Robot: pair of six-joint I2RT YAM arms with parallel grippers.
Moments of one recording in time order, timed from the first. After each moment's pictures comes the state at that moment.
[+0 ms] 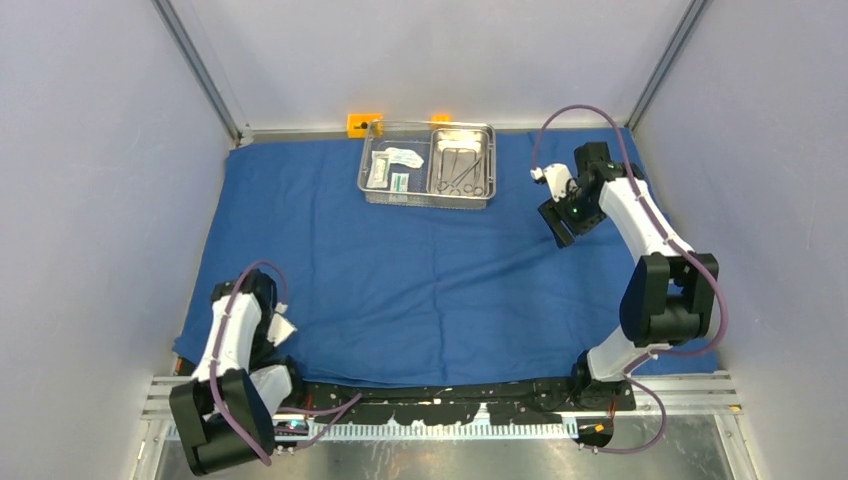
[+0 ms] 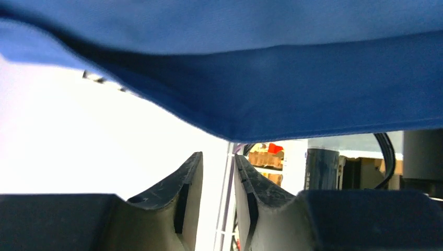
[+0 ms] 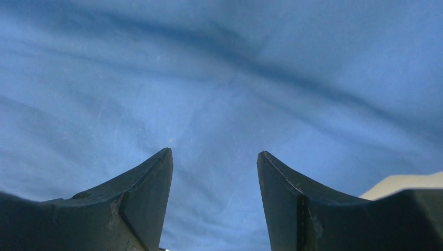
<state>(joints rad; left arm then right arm) 0.27 1.02 0.52 -1.31 -0.50 0.86 0.02 1.58 1.30 -0.98 -0.10 -0.59</state>
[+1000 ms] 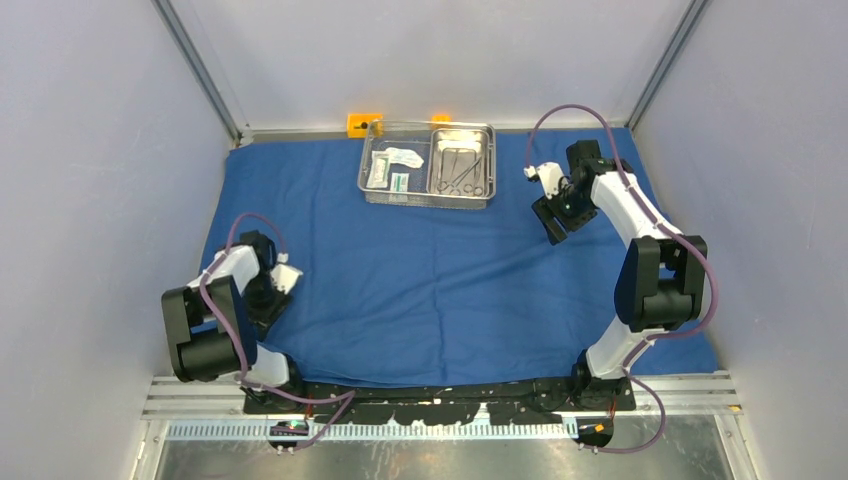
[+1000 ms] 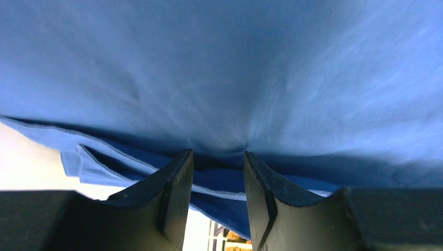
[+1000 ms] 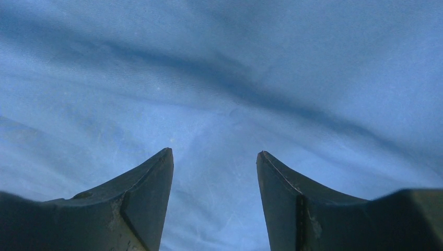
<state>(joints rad) 0.25 1.46 0.74 -0.92 -0.20 0.69 0.04 1.69 1.34 -0.93 -0.13 -0.59</state>
